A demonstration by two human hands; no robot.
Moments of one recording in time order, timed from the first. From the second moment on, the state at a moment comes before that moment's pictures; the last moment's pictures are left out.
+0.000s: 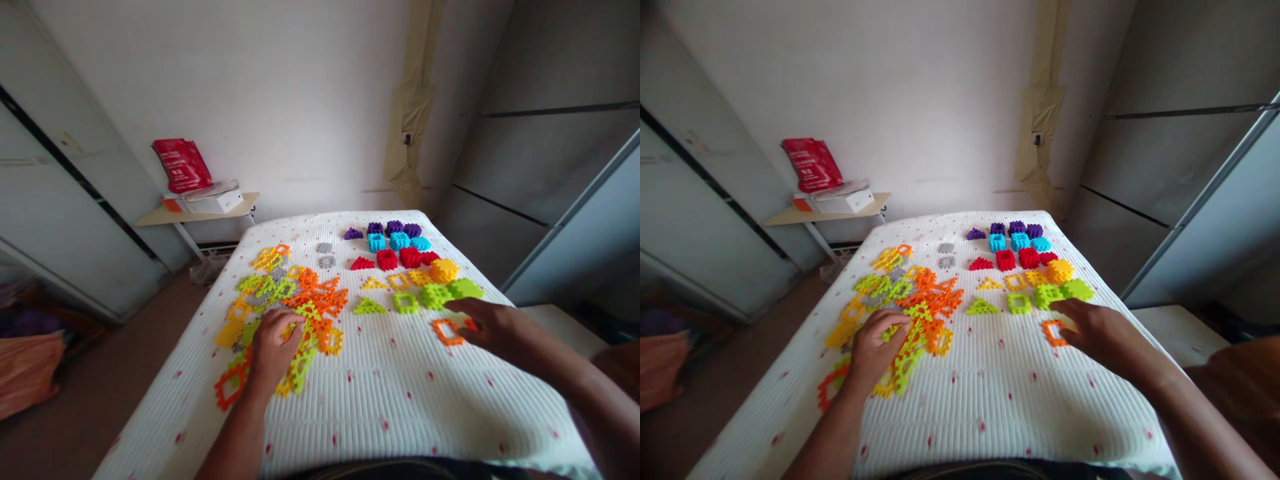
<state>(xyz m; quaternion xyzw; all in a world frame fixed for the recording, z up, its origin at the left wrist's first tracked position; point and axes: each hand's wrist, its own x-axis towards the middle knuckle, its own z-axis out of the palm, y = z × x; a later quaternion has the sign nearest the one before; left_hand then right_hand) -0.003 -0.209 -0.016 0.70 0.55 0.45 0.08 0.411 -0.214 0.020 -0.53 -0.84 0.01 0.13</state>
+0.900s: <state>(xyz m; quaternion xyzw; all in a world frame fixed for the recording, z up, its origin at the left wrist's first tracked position) 0.023 -0.216 -0.028 0.79 0.50 0.36 0.04 0.262 -0.201 -0.040 -0.32 -0.93 0.03 0.16</state>
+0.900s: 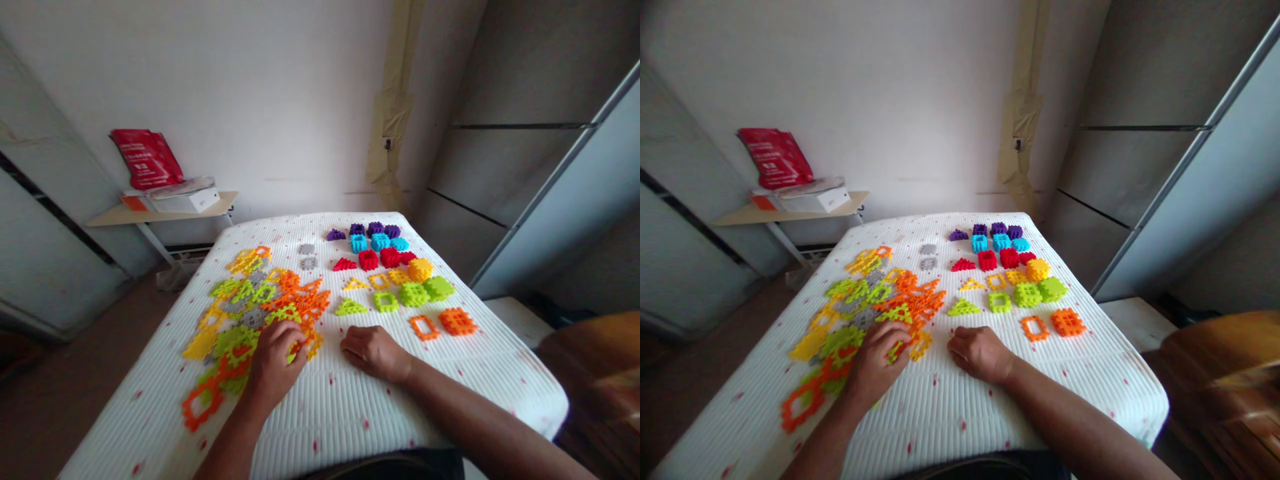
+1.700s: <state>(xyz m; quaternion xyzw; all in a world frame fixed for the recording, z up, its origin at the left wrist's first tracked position) 0.033 -0.220 -0.032 0.63 0.47 0.51 0.34 0.259 -0.204 -0.027 -0.33 -0.83 0.20 0.39</state>
